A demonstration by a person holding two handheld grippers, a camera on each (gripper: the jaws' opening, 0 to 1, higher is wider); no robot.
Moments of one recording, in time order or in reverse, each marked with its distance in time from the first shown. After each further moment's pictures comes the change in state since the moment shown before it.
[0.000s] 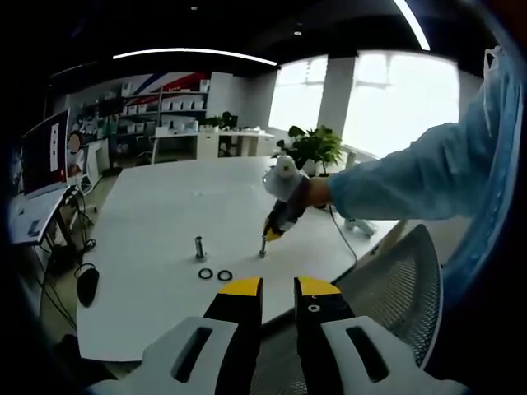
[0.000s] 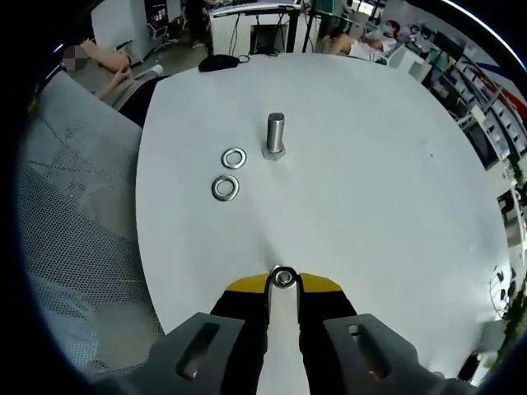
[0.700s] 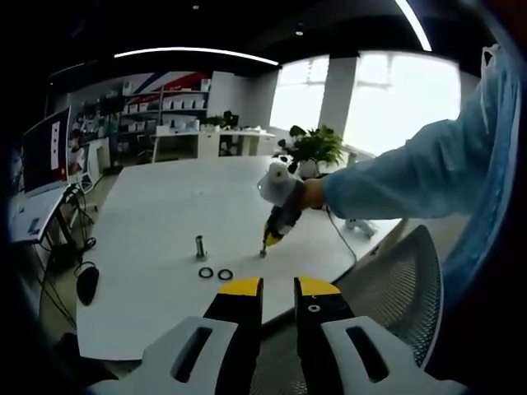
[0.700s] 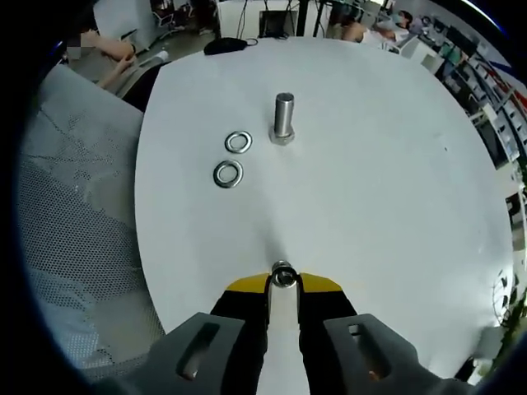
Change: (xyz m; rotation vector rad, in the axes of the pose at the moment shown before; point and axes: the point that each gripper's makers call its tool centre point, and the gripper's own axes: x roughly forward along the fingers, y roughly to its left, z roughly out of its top) left arm 0.000 0.001 0.000 -0.007 0.003 0.001; right arm 0.016 0.003 -0.005 -0.027 0.071 0.040
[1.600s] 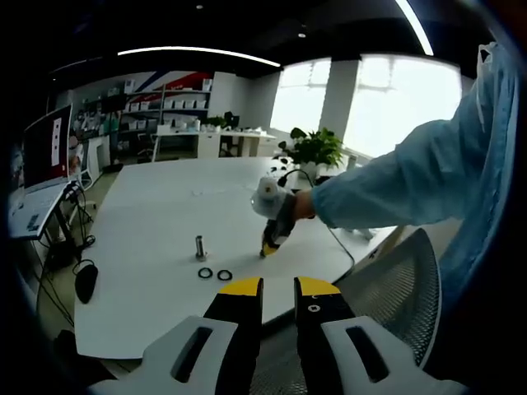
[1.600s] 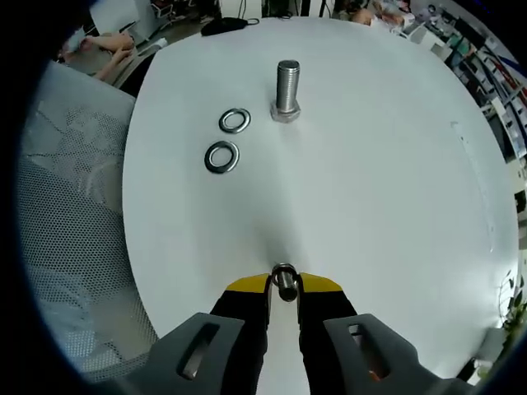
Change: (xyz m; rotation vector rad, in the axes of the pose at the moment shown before) left arm -0.002 0.001 0.001 -0.013 -0.011 -0.005; right arm 0.026 0.002 -0.012 0.002 0.068 0.030
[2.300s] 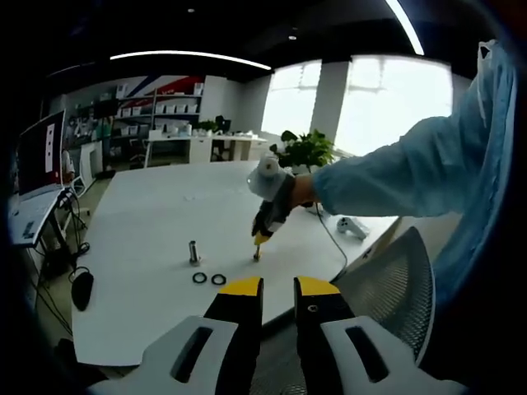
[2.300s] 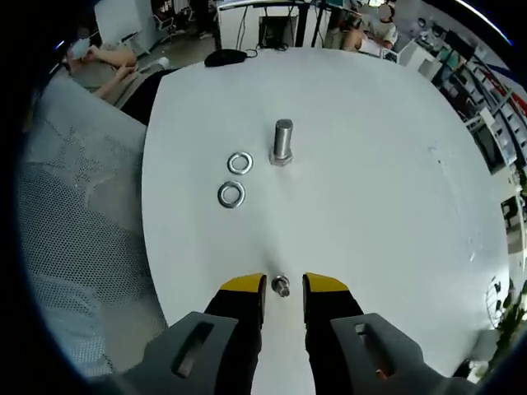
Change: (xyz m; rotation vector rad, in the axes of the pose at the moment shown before) left arm -0.002 -0.007 0.003 0.028 -0.023 -0.045; right arm -0.064 -0.001 0.039 -0.002 -0.155 -0.063
